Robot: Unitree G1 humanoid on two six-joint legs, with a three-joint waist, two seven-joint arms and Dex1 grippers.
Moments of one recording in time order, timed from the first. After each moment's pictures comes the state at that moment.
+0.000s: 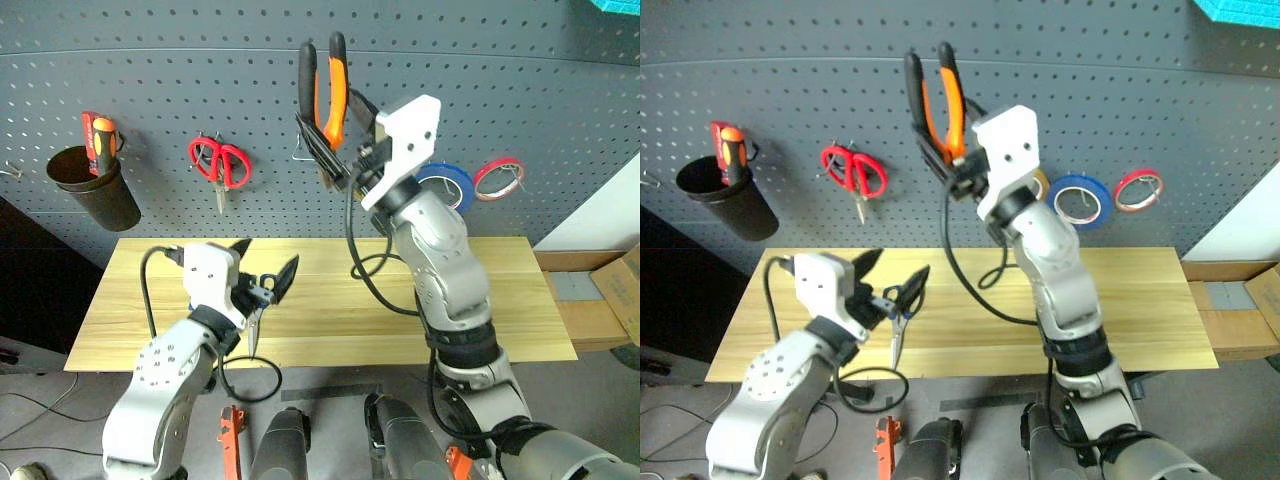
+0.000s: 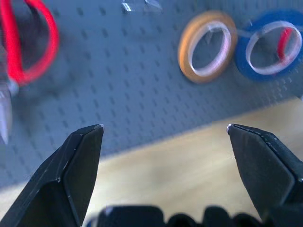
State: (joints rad) left arm -0.07 0.35 0.13 -0.61 -0.34 0.58 -0.30; right arm -0.82 0.07 0.14 -0.03 0.10 0.14 0.27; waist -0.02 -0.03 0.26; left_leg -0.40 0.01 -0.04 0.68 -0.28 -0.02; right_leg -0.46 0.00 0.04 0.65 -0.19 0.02
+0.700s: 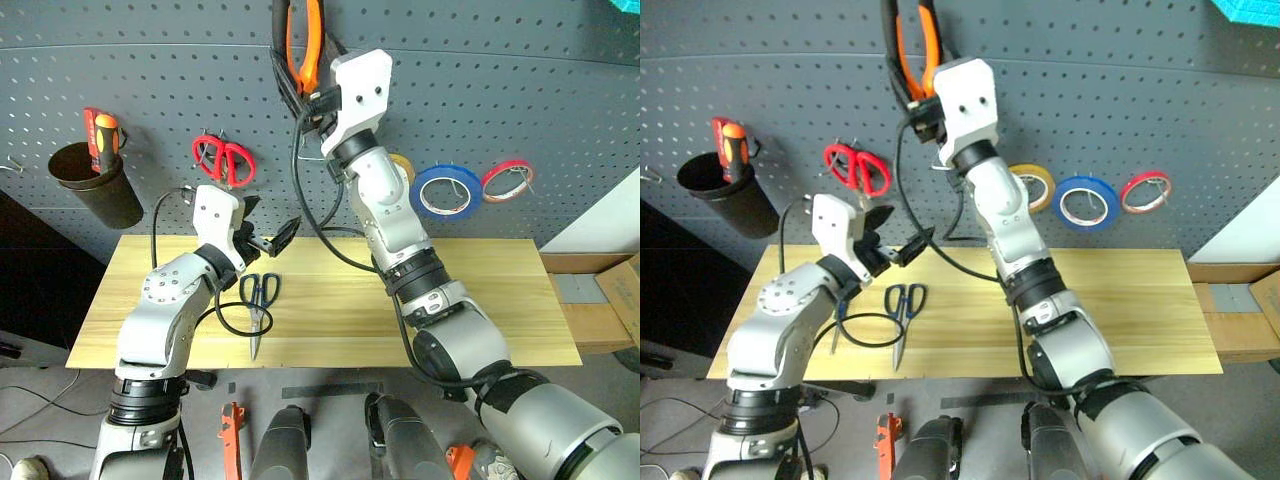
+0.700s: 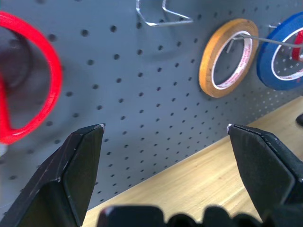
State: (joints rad) left arm -0.38 0.44 0.09 -0.22 -0.34 0.49 -0.49; right arm -1.16 0.15 0.06 0.70 0.01 -0.42 0.12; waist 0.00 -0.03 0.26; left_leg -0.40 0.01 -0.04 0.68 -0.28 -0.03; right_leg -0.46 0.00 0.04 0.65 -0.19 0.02
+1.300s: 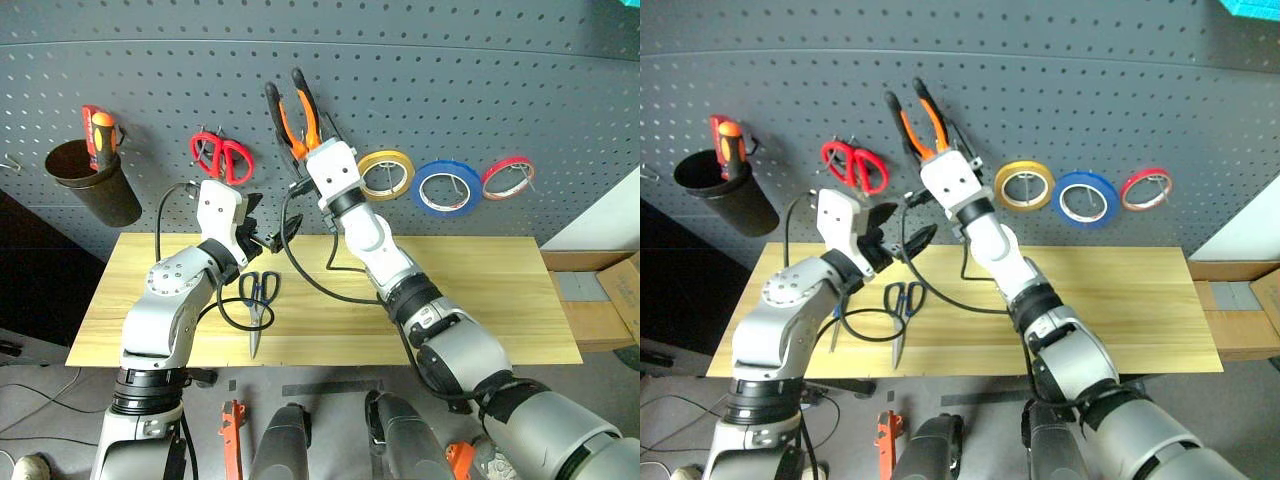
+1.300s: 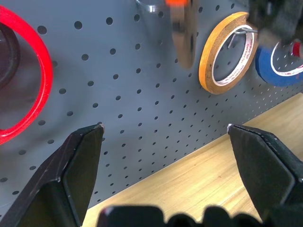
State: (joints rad) left arm -0.41 0.44 0.10 -0.20 -0.34 0.49 -0.49; right arm -1.10 0.13 0.17 0.93 -0.25 -0.65 -0.10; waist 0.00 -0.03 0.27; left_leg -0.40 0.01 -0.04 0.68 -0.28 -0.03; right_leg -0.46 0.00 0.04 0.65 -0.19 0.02
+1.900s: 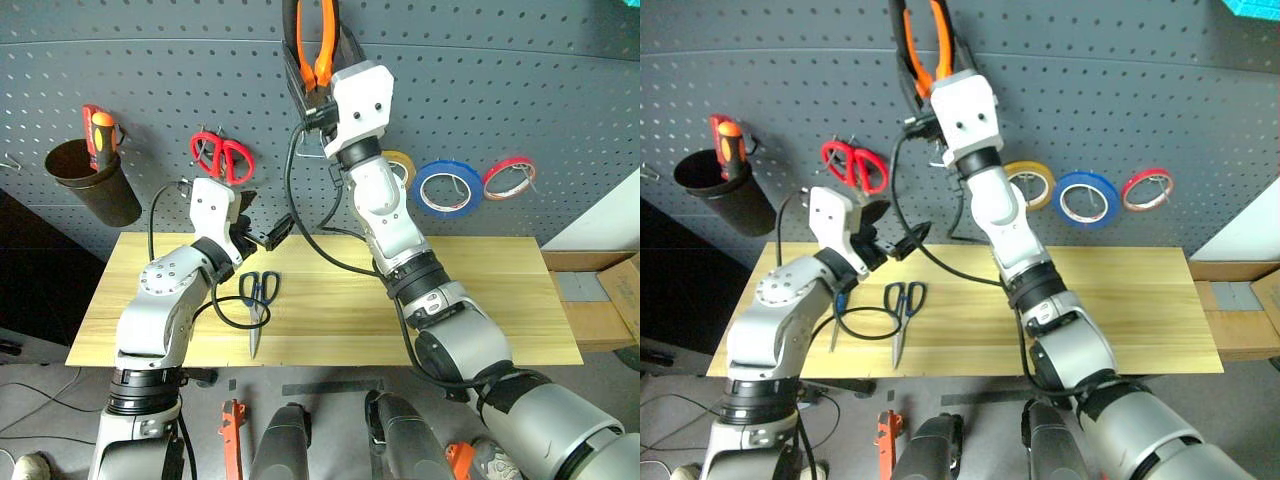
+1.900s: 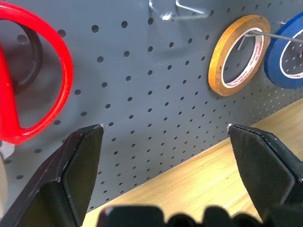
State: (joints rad) left arm -0.41 0.46 0.12 -0.19 -0.34 0.49 -0.49; right arm -1.15 0.12 0.08 0.71 -0.10 -0.52 -0.05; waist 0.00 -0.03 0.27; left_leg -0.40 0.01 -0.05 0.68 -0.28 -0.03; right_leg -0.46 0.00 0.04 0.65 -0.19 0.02
